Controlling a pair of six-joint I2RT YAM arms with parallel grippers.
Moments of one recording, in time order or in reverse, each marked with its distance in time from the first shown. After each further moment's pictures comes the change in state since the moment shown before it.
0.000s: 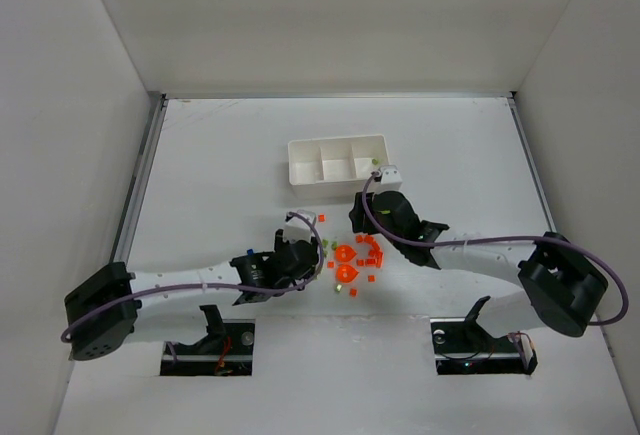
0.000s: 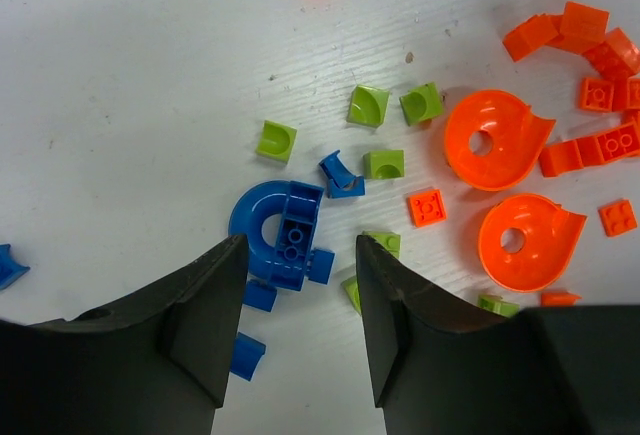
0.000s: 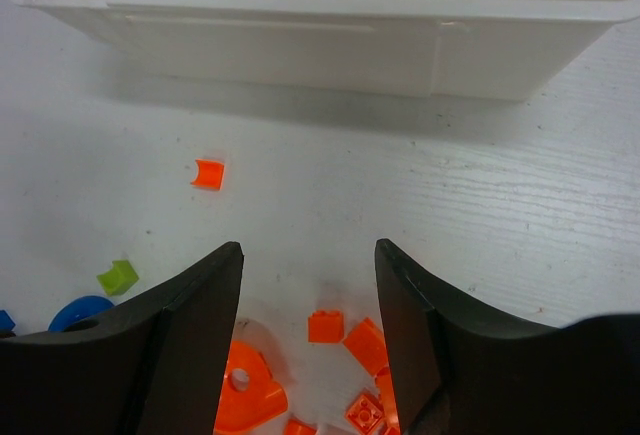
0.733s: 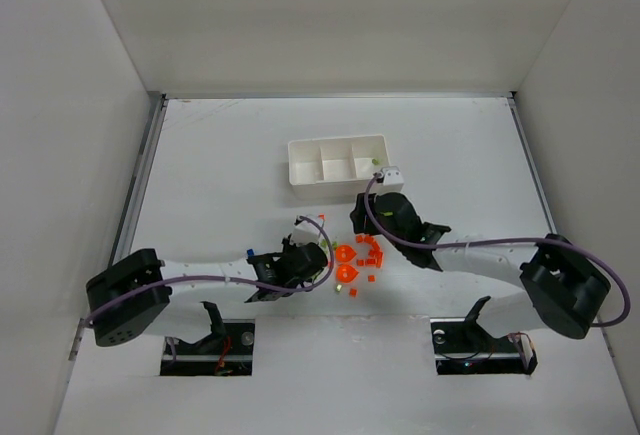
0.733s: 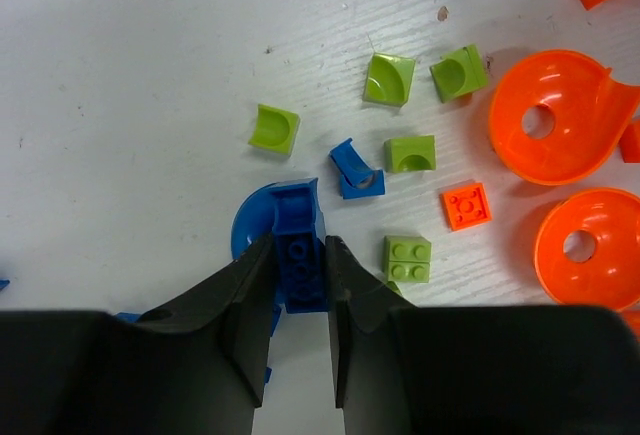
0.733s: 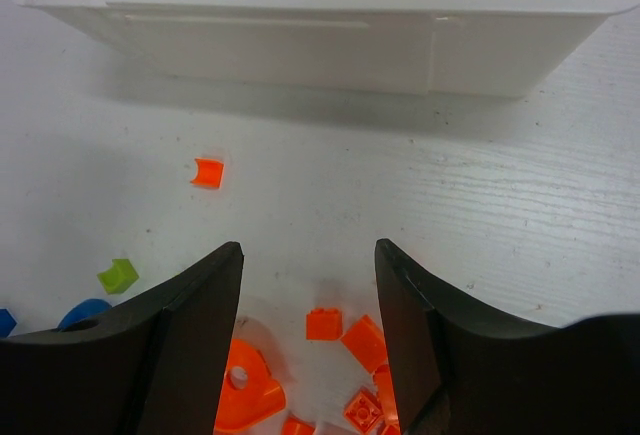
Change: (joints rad) left arm -0.001 0.169 0.002 0.064 0.000 0.035; right arm -0.001 -0.011 -0.020 0.019 0.000 0.004
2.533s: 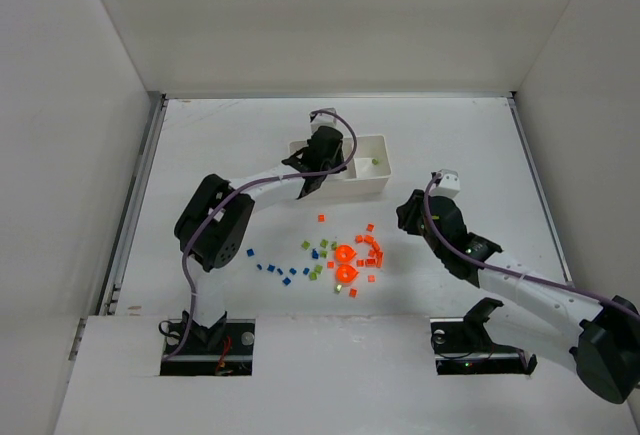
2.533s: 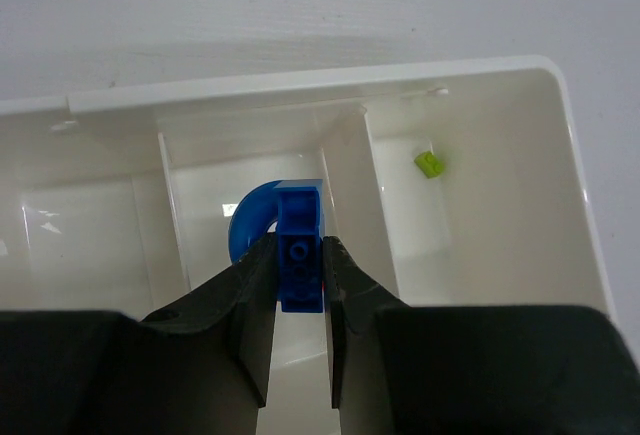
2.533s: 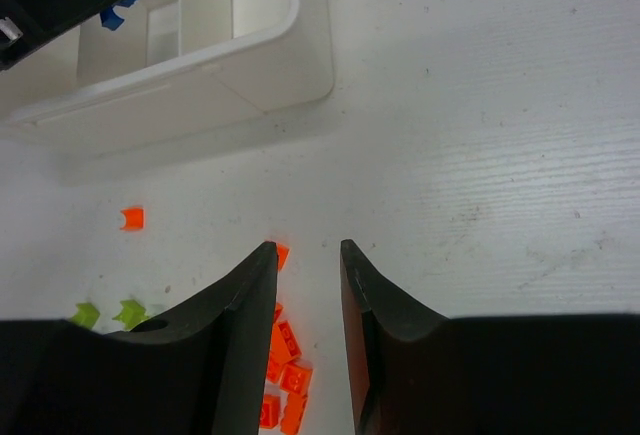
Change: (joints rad) left arm 0.479 0.654 0.821 0.206 0.293 0.074; right arm -0.177 -0.410 -0.141 -0.231 0.053 0.118
